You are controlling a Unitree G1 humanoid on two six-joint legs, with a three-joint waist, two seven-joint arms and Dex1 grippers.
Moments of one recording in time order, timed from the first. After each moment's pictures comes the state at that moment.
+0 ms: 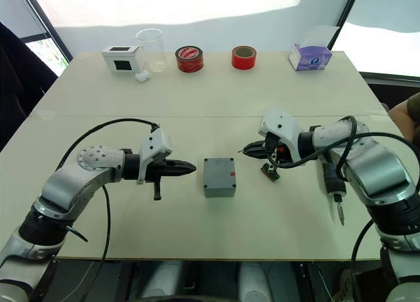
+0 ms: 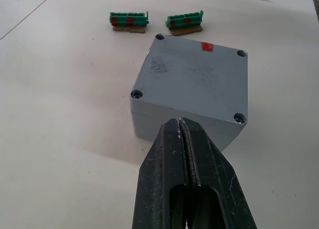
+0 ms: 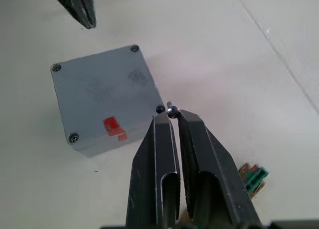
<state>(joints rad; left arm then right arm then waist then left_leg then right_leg) -0.47 0.65 -0.22 -0.34 -0.40 0.71 -0.95 -0.63 -0.98 0.21 -0.30 0.39 0.71 1.11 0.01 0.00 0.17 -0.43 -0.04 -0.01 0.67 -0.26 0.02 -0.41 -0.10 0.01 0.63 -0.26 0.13</state>
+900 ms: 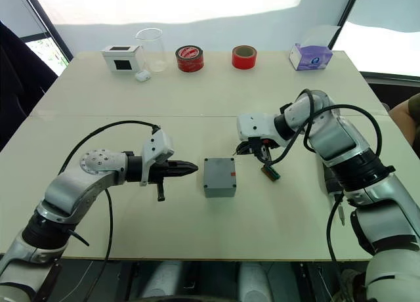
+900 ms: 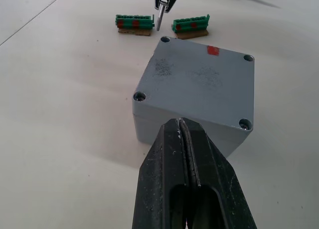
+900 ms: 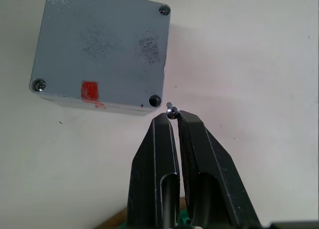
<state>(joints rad) -0.44 0.63 -0.22 -0.36 -0.40 0.71 -0.91 -0.91 -0.83 0.44 0.08 0.04 0.31 1.43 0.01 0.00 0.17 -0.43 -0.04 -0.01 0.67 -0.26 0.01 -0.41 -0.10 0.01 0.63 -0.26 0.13</state>
